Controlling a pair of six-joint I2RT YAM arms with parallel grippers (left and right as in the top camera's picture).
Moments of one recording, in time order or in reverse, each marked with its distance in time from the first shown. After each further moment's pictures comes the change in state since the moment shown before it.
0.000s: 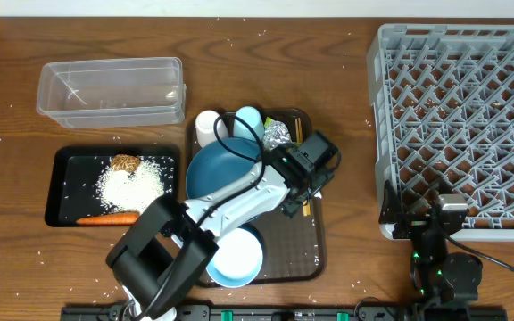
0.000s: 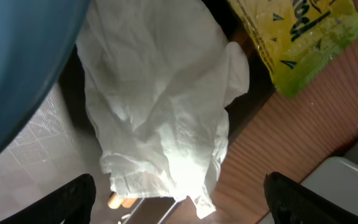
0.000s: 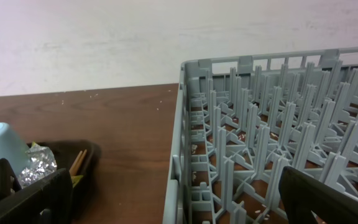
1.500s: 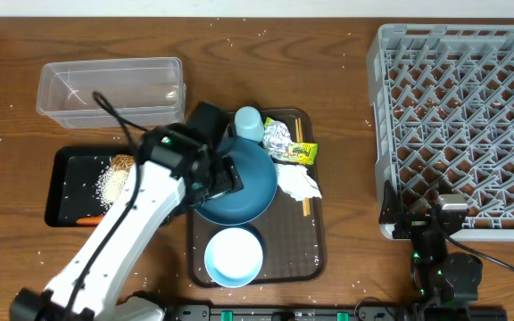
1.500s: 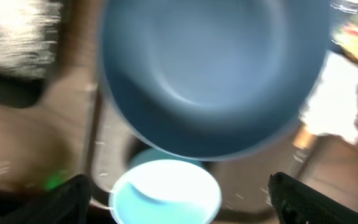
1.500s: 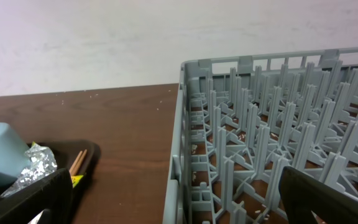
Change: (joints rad) left arm 0.397 -0.454 0.003 -0.662 0.011 0.773; right arm 0.000 0.000 0.000 0.000 0.000 0.000
